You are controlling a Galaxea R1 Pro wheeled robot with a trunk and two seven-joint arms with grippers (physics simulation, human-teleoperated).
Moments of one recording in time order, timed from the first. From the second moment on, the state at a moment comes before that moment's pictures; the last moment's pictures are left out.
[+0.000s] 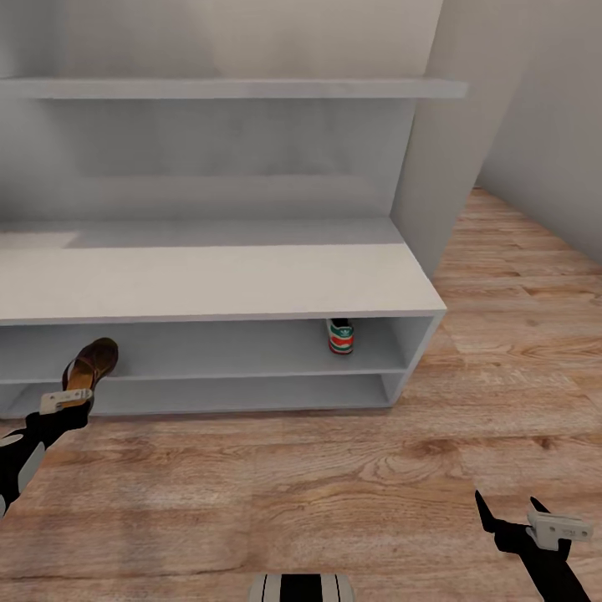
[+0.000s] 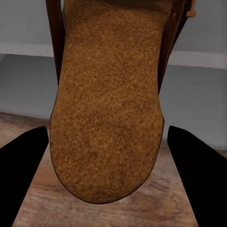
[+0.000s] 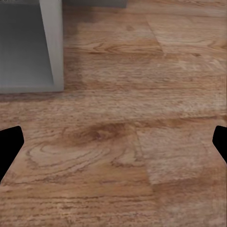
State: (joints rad) left arm -0.84 0.47 0.31 -0.34 -0.06 -0.05 -0.22; right arm 0.05 -0.14 -0.35 -1.27 -0.07 -0.21 0.19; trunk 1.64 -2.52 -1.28
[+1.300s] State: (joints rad) left arm -0.84 0.47 0.31 -0.33 -0.06 -0.05 -0.22; right arm 0.05 -0.14 -0.35 -1.27 -0.07 -0.21 0.19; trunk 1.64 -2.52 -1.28
